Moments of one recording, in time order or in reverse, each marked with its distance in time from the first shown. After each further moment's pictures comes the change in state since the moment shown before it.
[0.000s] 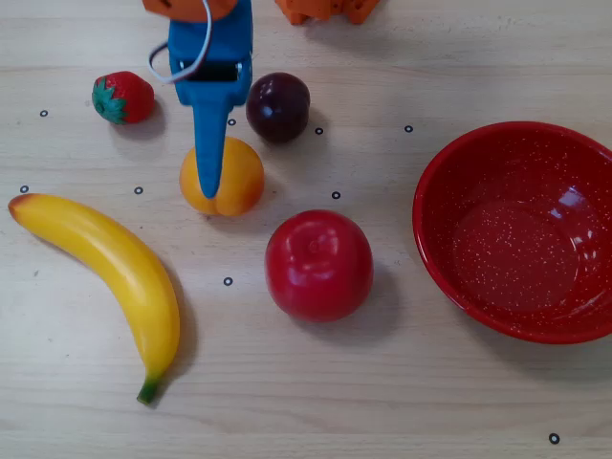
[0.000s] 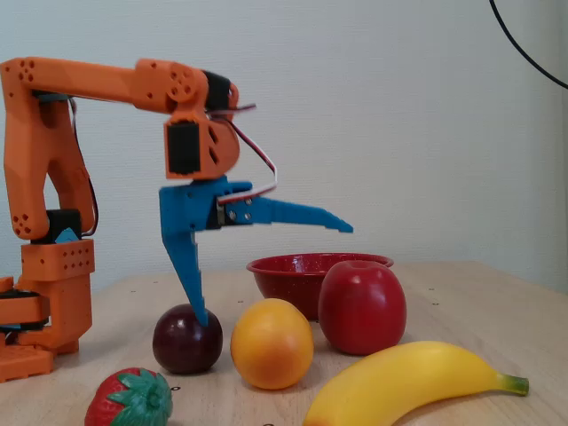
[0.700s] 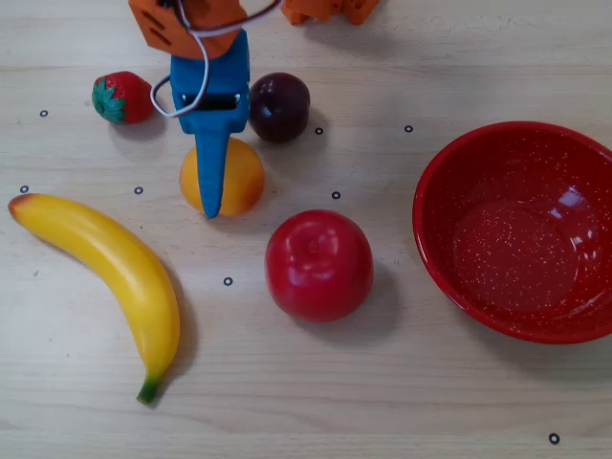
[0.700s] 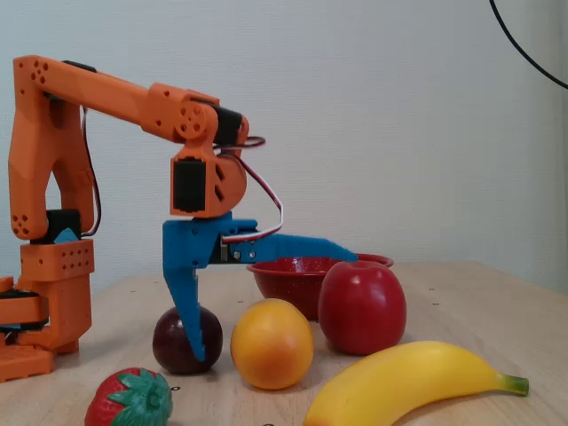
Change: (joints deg) arm -1.1 -6.2 2.5 -6.7 2.4
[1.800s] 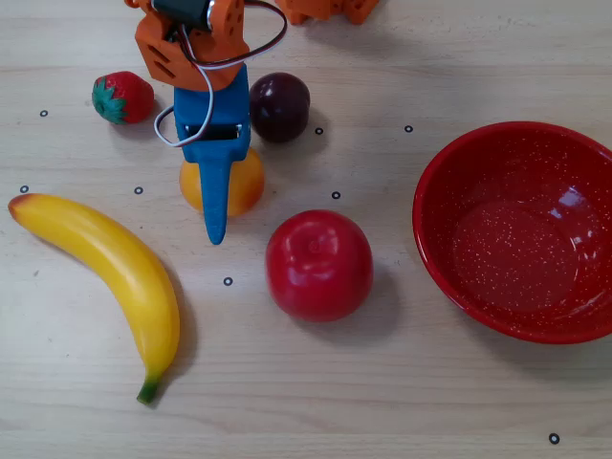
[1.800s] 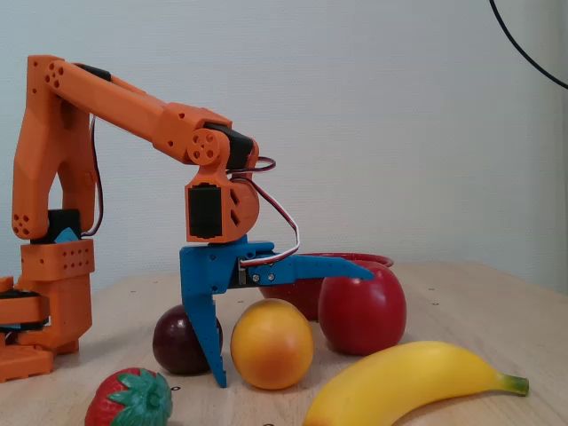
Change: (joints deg) arm 0.9 -7.0 0.2 -9.1 1.1
